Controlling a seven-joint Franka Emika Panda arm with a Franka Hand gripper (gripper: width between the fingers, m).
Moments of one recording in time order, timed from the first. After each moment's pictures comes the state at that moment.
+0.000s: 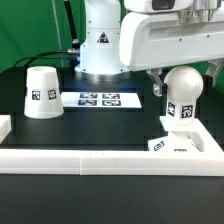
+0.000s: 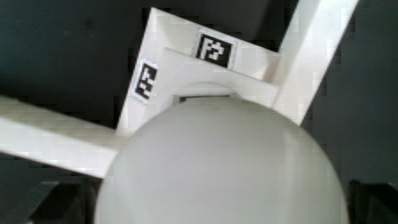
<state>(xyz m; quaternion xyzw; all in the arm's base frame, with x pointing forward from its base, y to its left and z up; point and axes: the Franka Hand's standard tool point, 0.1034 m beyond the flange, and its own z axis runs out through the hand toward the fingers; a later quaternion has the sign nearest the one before) 0.614 0.104 0.115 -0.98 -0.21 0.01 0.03</state>
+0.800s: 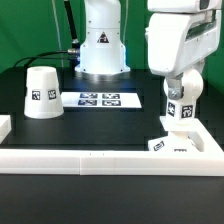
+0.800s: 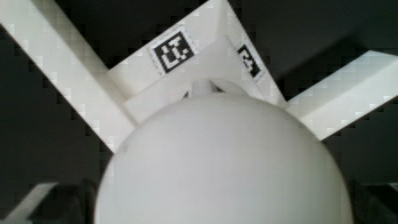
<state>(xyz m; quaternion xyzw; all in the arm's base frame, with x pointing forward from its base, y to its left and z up) 0.613 0.105 0.115 -0.88 -0.47 0.00 0.02</state>
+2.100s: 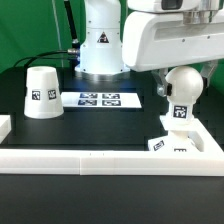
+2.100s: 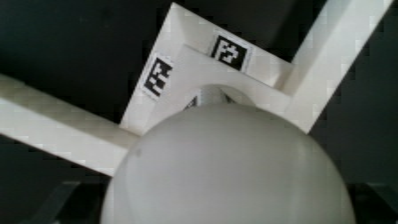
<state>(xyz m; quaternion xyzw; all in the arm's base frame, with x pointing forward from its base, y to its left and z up) 0.613 0.102 0.114 -0.98 -0.18 0.01 0.02</state>
